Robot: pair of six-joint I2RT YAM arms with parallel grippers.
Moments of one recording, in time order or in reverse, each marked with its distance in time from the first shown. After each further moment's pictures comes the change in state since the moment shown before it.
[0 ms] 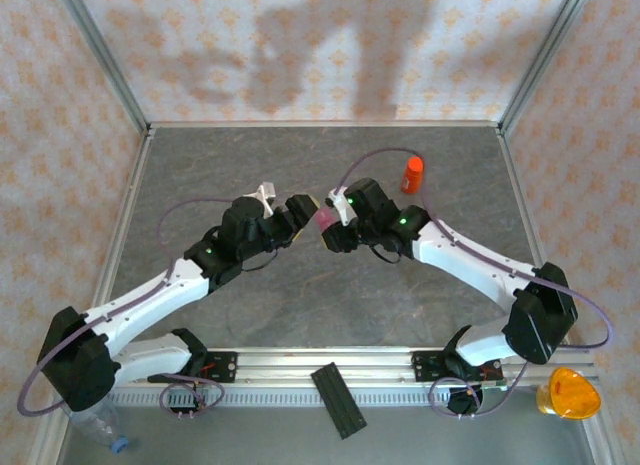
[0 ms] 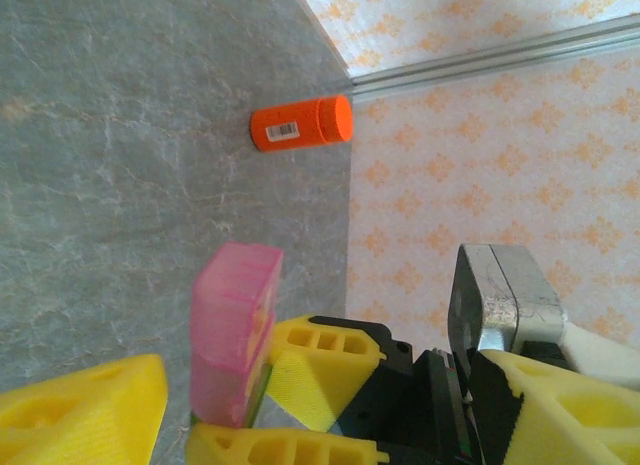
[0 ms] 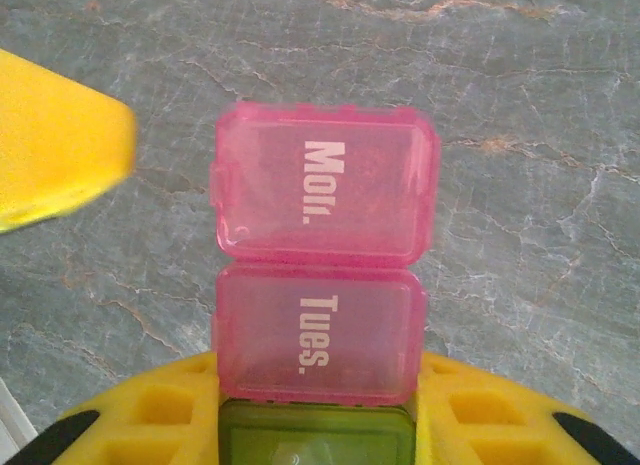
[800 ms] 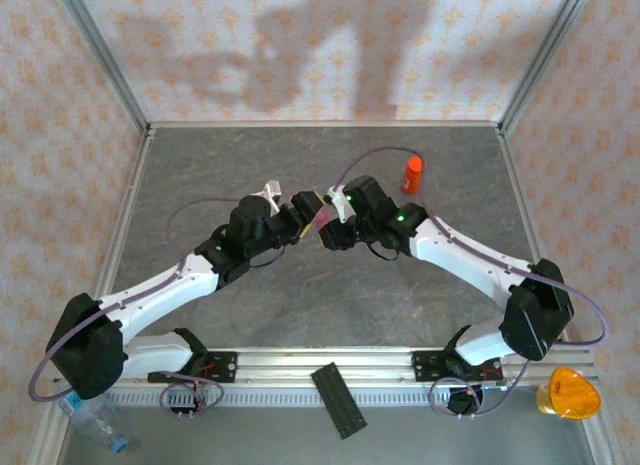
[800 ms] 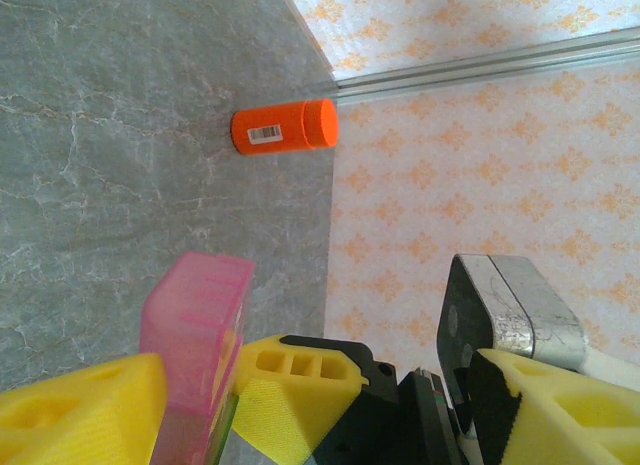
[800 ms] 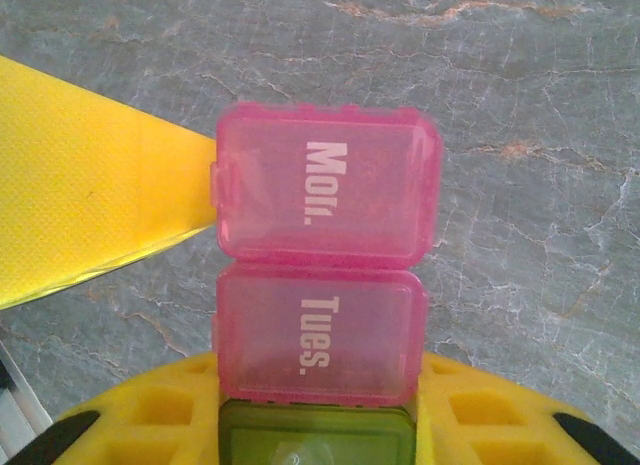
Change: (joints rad) left arm -0.009 0.068 -0.003 0.103 -0.001 -0.048; right arm -0.006 0.025 0.015 0.019 -0.039 0.037
